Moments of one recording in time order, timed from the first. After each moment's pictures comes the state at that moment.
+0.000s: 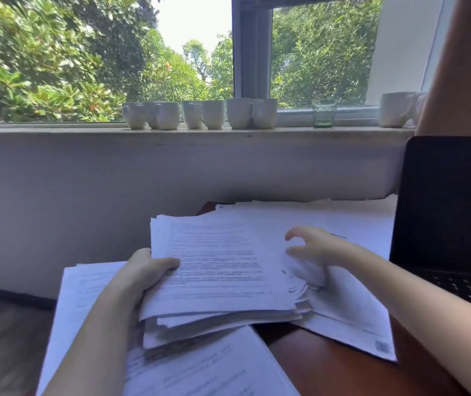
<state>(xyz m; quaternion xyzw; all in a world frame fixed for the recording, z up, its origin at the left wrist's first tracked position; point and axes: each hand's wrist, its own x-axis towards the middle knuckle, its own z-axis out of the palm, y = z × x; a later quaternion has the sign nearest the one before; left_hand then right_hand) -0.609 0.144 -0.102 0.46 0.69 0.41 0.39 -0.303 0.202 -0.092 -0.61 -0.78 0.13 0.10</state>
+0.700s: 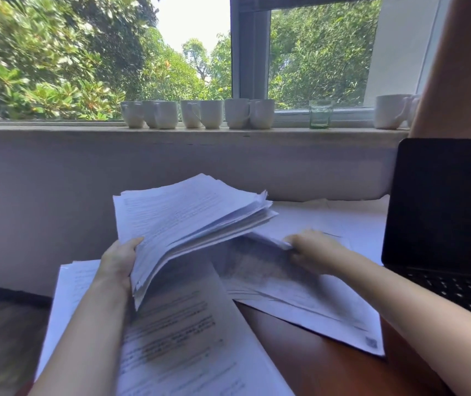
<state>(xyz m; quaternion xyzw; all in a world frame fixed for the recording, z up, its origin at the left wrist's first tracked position) -0.631 0.158 -0.108 0.28 0.57 0.64 0.43 -0.304 0.190 -0.098 -0.57 -0.82 -0.07 0.04</state>
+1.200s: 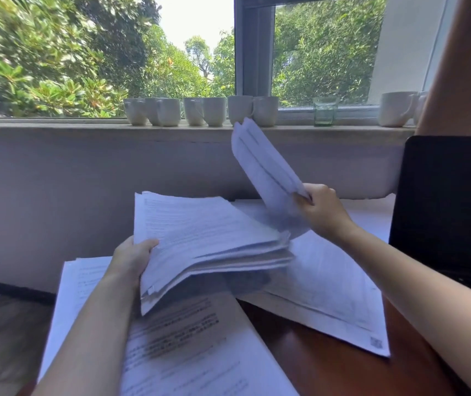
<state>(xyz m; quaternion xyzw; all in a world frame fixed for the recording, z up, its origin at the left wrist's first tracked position) -0.611 0.149 -0.102 0.35 0.60 0.60 0.40 -0.310 0.190 -0.051 -0.53 -0.73 0.05 0.43</state>
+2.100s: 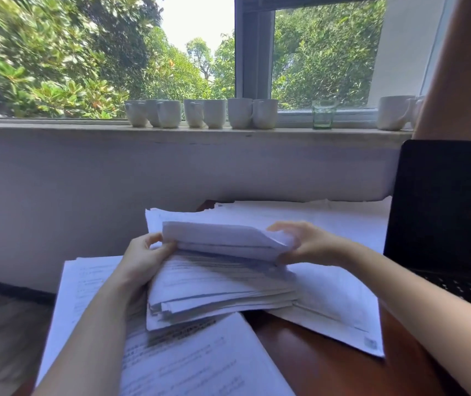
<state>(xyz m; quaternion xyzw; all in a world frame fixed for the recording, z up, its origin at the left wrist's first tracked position) -0.601 0.131 -0.100 0.50 0.58 0.52 0.38 -0.303 0.177 -0.078 -0.43 -0.82 0.30 0.22</state>
